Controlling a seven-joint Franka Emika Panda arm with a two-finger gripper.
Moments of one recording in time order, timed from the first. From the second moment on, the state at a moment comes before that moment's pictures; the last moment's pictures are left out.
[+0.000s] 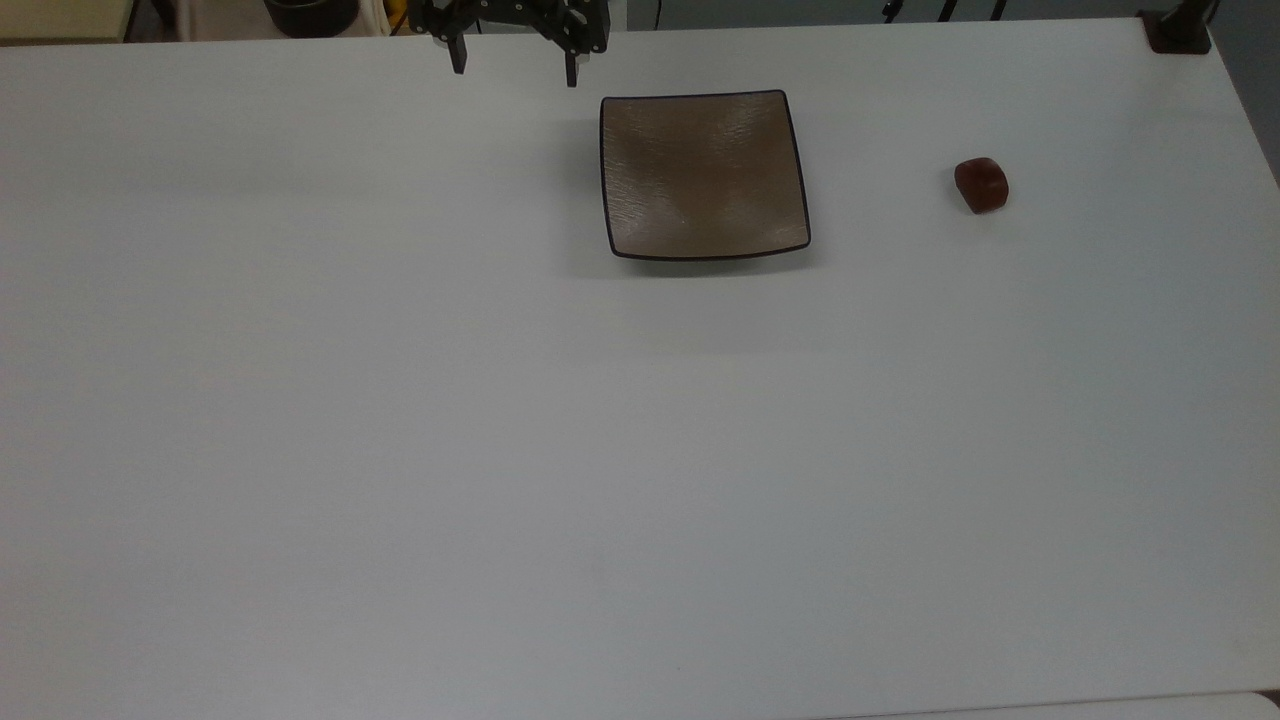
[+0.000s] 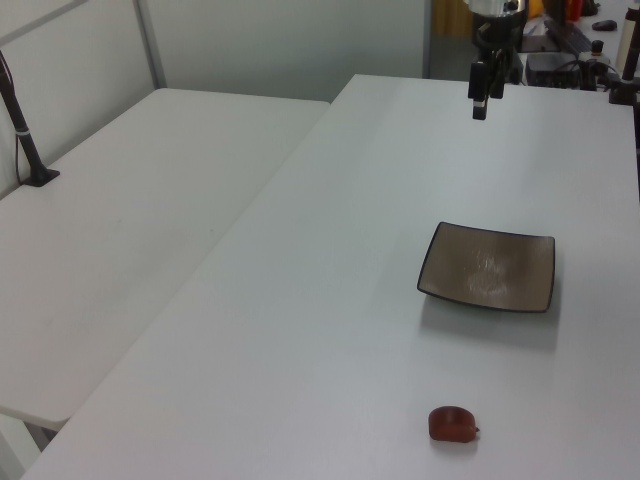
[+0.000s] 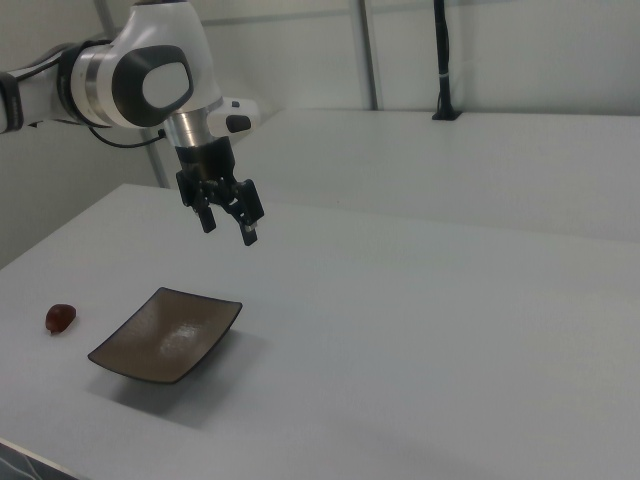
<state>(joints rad) 0.06 -0.04 0.03 -1.81 -0.02 1.76 0.13</state>
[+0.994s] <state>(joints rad) 0.08 -0.03 0.03 -1.81 -0.02 1.77 0.13</state>
